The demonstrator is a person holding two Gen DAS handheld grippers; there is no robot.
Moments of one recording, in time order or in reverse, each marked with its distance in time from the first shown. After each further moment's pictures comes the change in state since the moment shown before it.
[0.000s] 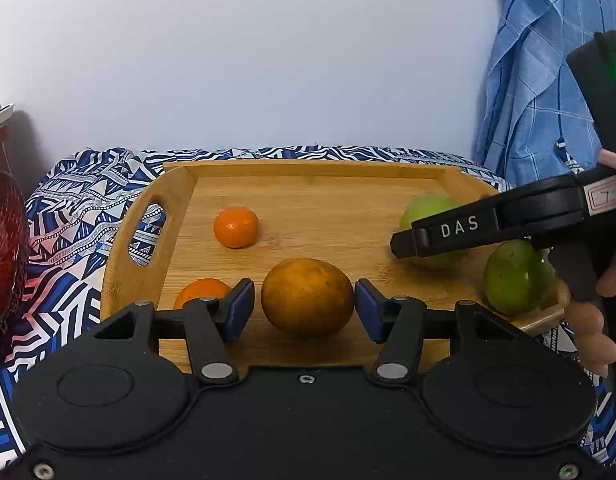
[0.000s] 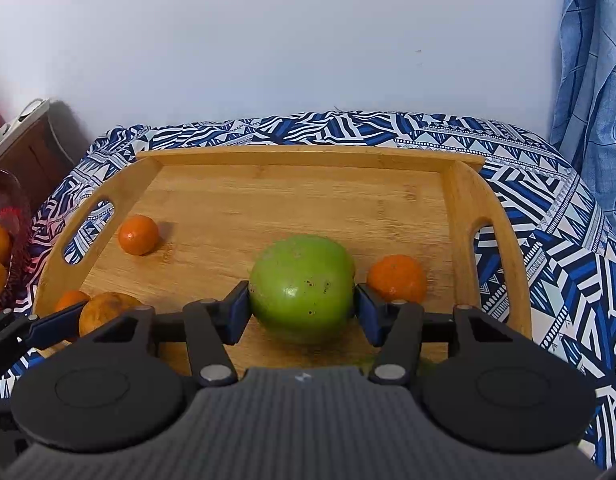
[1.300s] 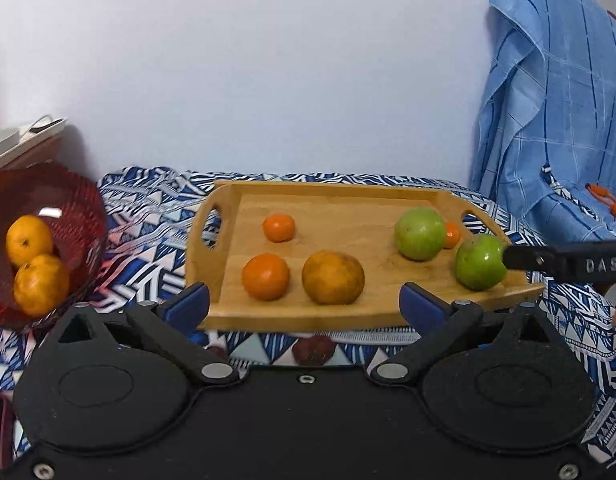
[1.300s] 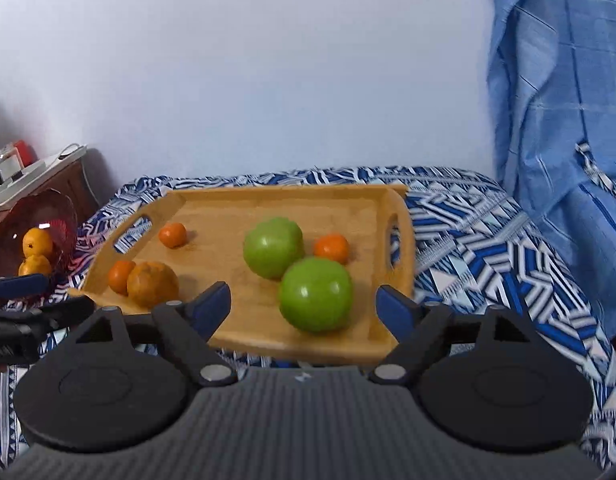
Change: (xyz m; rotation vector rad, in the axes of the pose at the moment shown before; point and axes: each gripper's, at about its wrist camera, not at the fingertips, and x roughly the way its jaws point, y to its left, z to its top) left arm -0.101 0.019 -0.032 -0.029 -0.103 0.037; right arm -0.122 -0.028 -0.075 0.004 -0.245 -0.002
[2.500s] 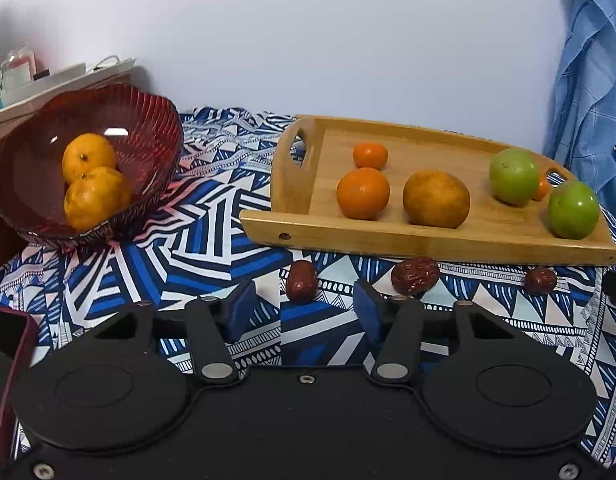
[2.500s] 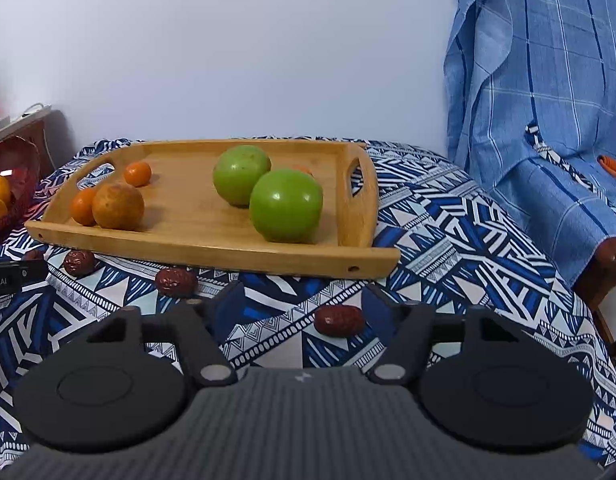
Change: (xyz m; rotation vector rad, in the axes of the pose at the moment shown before) left arm 0.026 0.034 -0.048 -0.078 0.097 0.184; right arm -0.007 0.022 -0.064 -0.045 -0.003 -0.178
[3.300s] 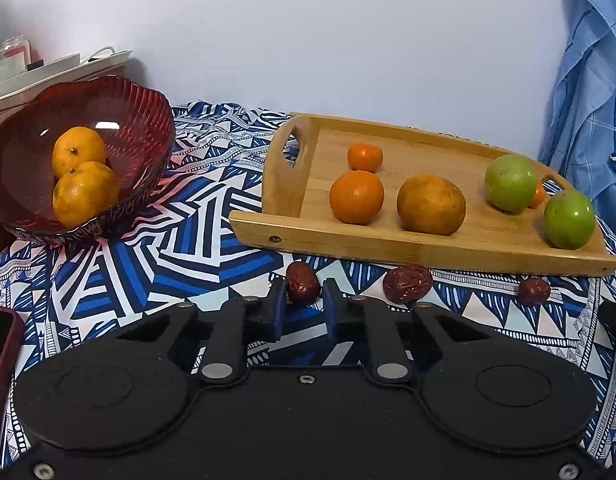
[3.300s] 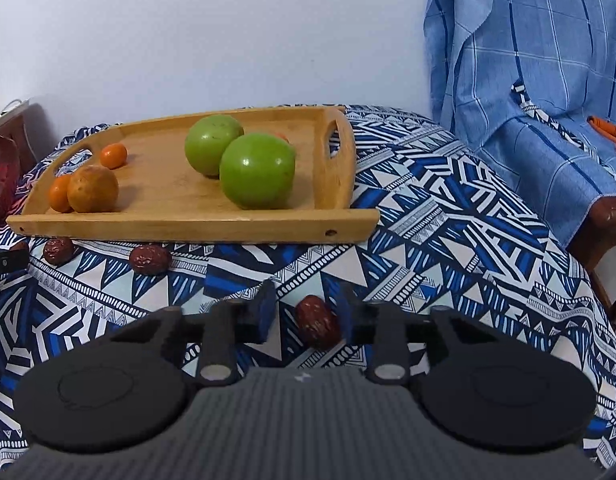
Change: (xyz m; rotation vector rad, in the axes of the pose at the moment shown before) left arm 0.003 0.000 0.004 -0.024 0.005 -0.026; right arm 0.008 -0.012 -0.006 0.064 0.093 -0.029
